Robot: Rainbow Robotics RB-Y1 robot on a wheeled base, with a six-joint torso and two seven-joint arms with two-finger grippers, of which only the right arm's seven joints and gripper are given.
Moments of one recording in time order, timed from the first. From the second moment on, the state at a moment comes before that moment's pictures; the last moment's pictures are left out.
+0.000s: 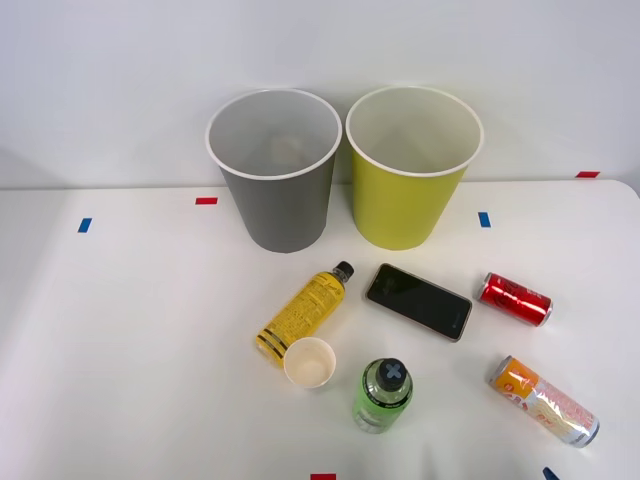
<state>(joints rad) 1.01 -0.33 0.42 -1.82 -0.16 -0.79 1.81</state>
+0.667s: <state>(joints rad) 1.01 -0.33 0.42 -1.82 -0.16 -0.79 1.81</state>
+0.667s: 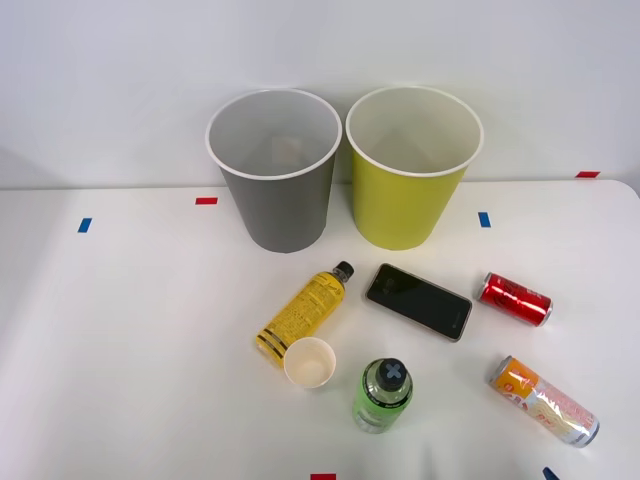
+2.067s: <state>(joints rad) 1.01 -0.33 0.42 -1.82 -0.16 -0.79 1.81</state>
